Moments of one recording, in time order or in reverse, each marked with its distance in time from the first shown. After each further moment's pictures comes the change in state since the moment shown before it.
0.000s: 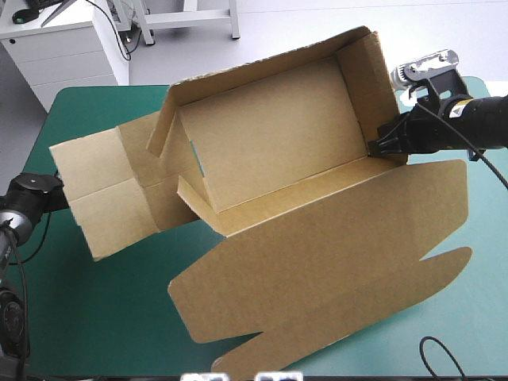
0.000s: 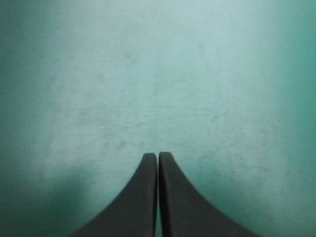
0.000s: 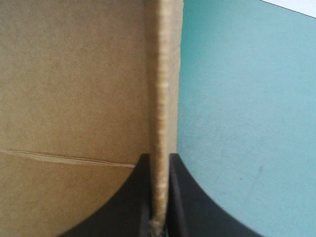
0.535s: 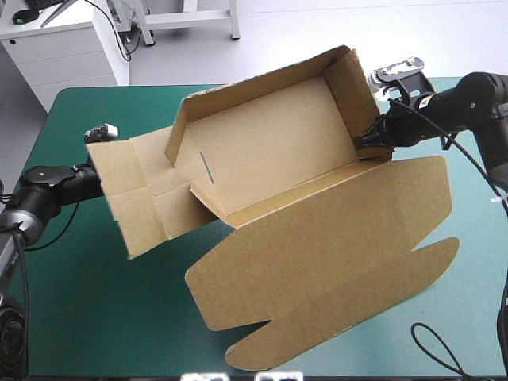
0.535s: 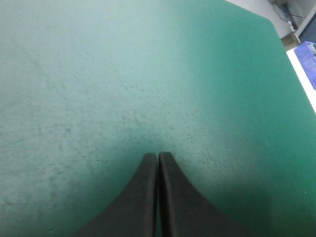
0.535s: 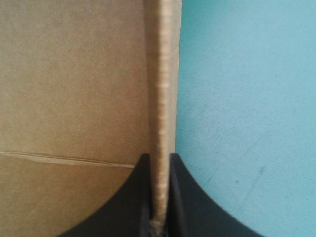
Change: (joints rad) left arm -0.123 -0.061 -0.024 -0.259 0.176 0.183; right arm 0.000 0.187 -0.001 -0.020 -0.046 -0.051
